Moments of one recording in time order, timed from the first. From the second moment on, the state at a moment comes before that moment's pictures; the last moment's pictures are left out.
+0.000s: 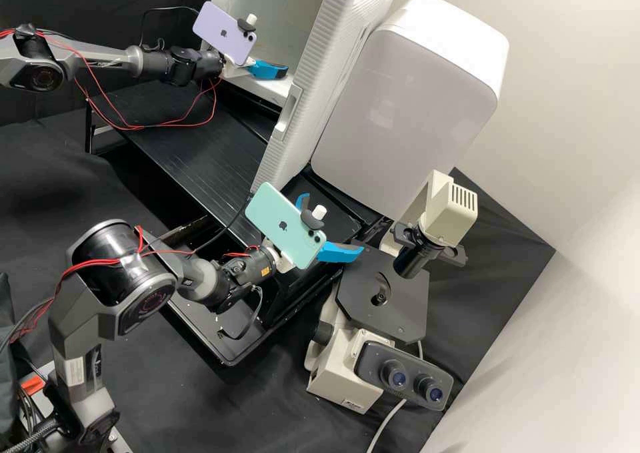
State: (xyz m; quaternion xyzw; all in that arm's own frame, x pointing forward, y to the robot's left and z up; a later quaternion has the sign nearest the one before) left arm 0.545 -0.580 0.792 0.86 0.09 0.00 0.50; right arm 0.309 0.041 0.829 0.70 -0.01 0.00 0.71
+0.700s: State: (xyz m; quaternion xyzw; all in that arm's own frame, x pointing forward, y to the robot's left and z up) left arm 0.511 -0.598 0.784 0.87 0.05 -0.04 0.50; right arm 0.309 0.041 0.829 0.70 -0.01 0.00 0.71
